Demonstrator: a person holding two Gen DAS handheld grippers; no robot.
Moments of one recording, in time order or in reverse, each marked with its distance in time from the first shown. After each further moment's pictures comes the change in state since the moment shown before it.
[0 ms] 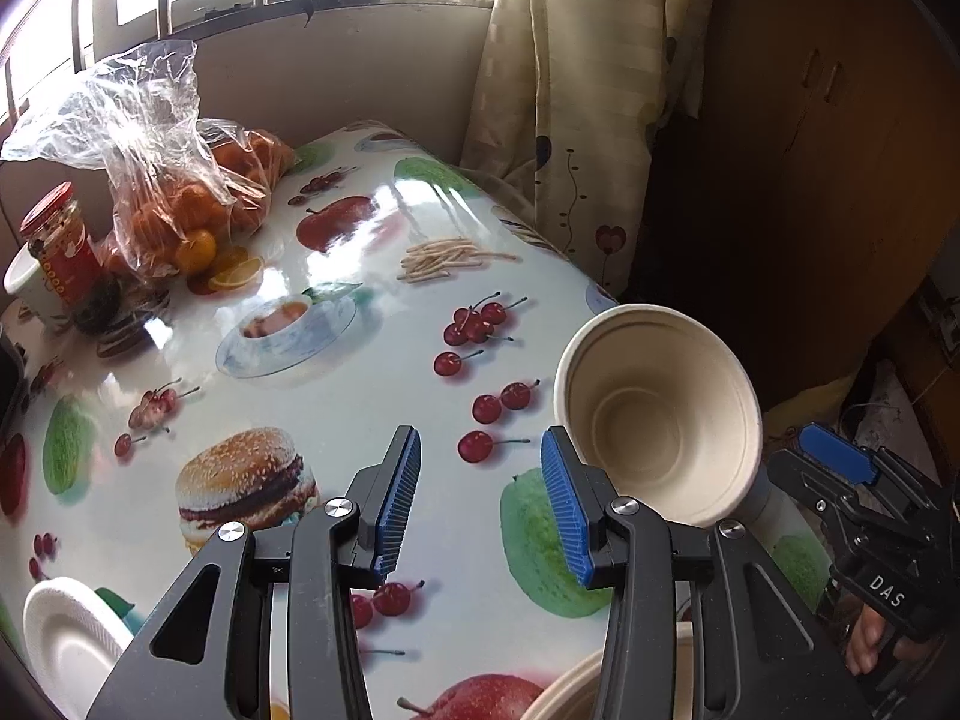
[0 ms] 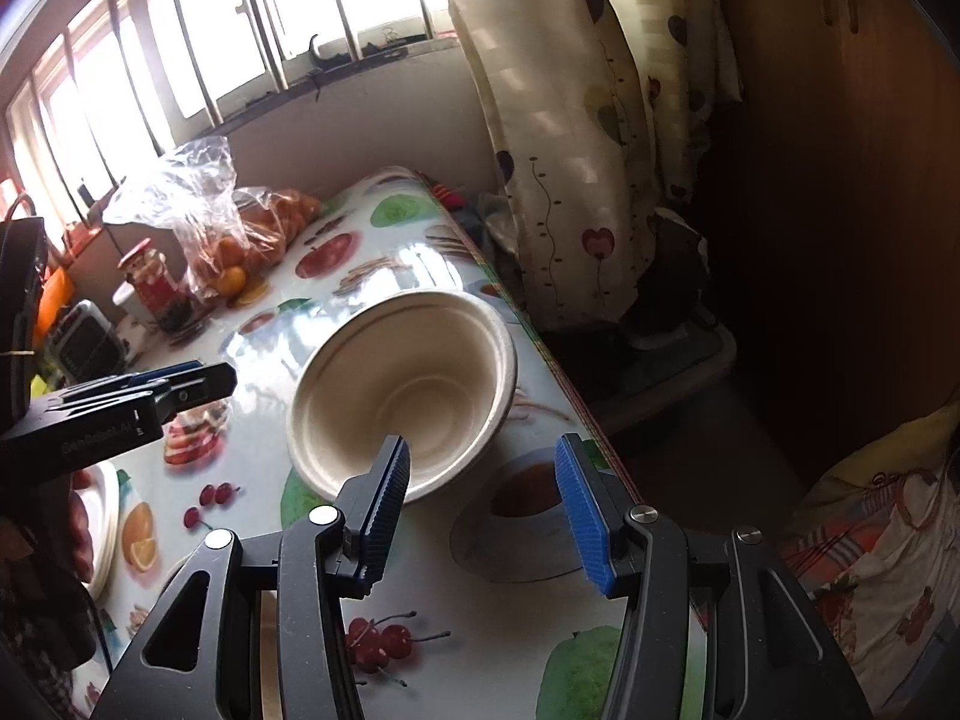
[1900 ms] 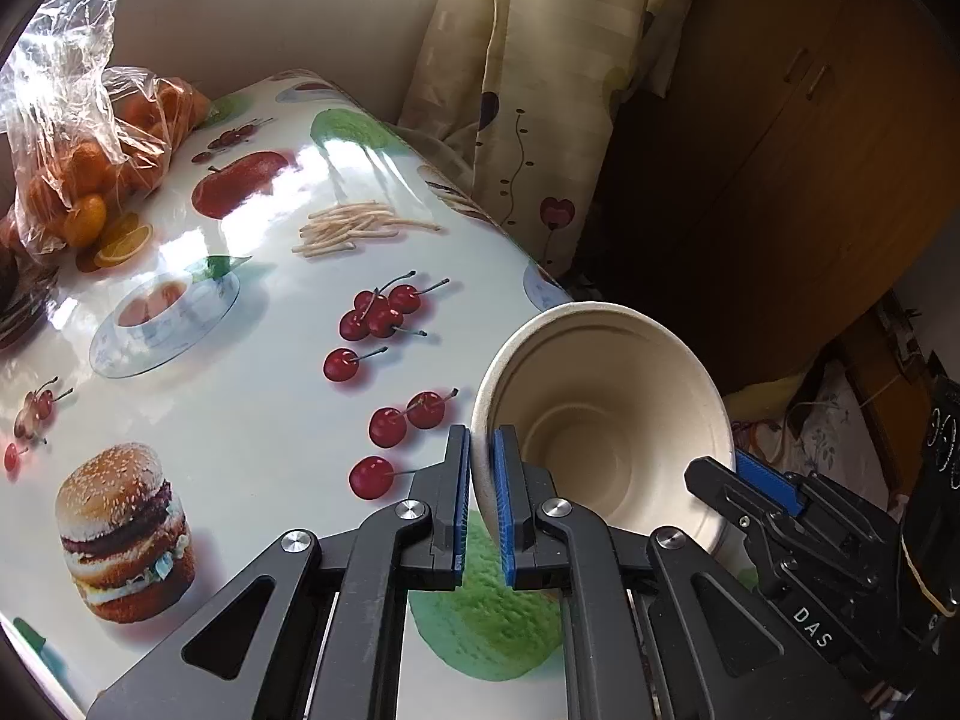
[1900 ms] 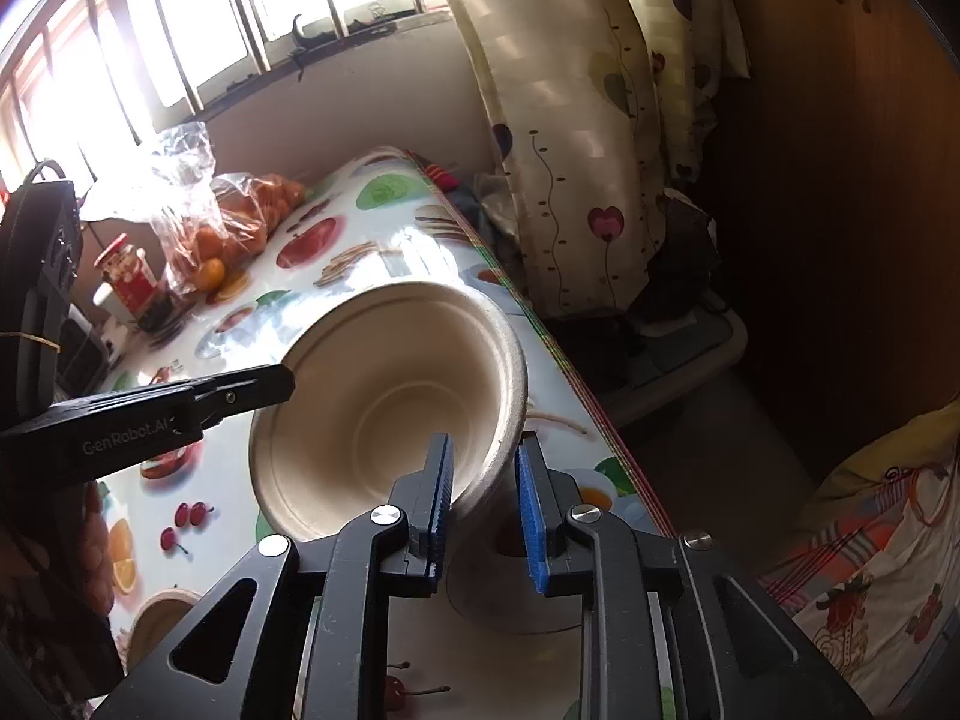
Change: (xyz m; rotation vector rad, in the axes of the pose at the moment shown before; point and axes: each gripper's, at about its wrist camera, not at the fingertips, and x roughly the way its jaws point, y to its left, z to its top) left arm 0.051 -0.016 0.015 -0.041 0.087 -0.171; right arm 0.038 -0.002 0.007 0.018 0.038 0.005
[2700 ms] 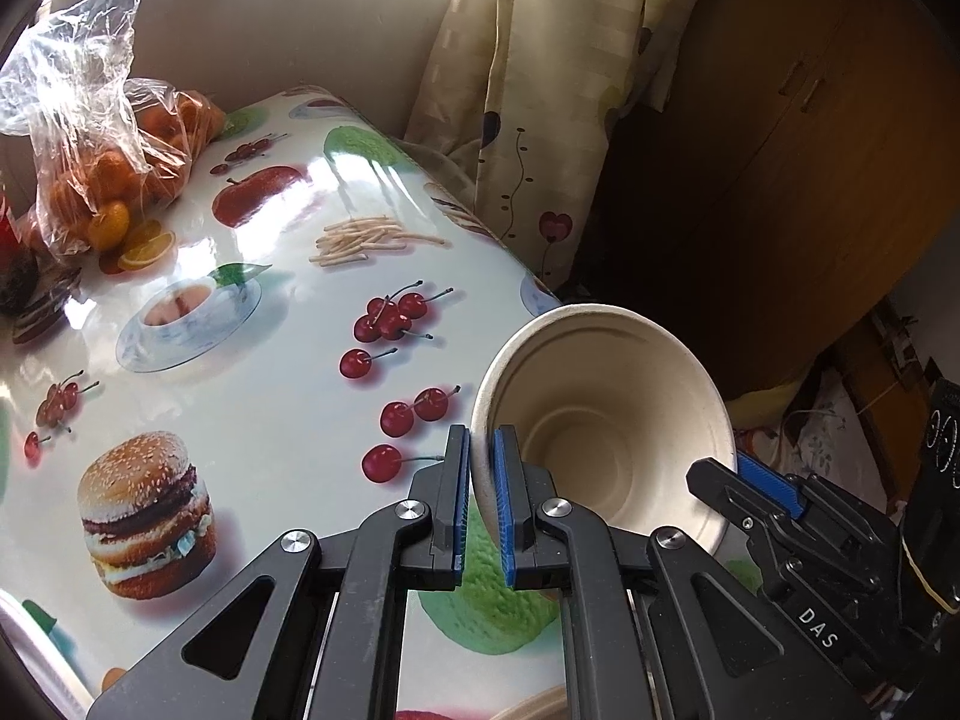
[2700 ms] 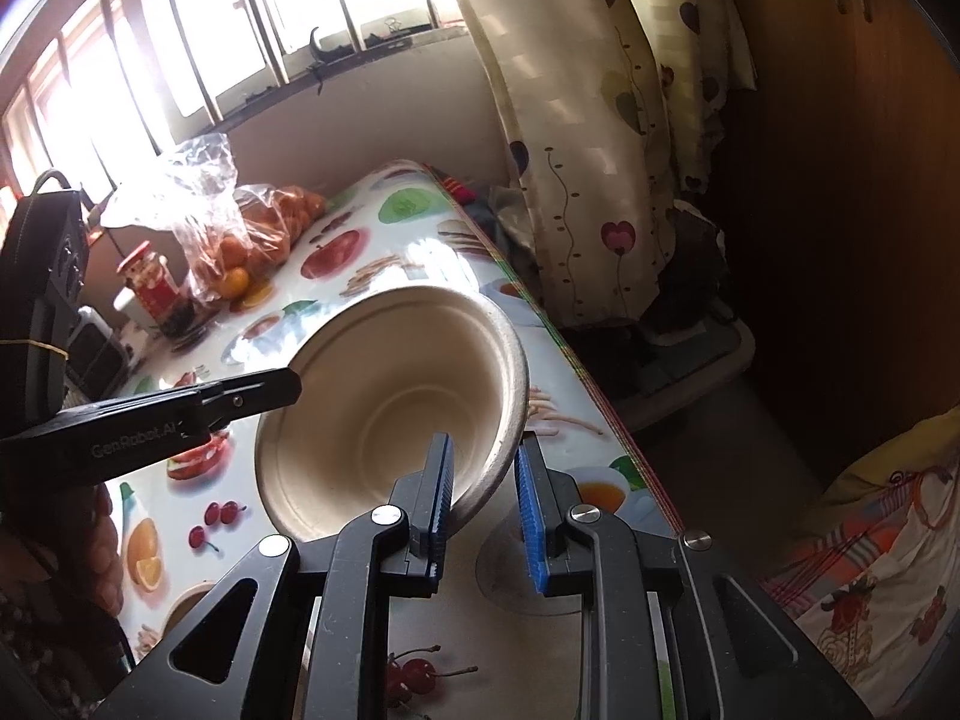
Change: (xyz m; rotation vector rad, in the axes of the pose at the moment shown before) left arm -0.025 -0.002 -0.005 -0.005 -0.033 0.007; right arm -0.018 0.006 0.001 -0.009 -0.025 0.032
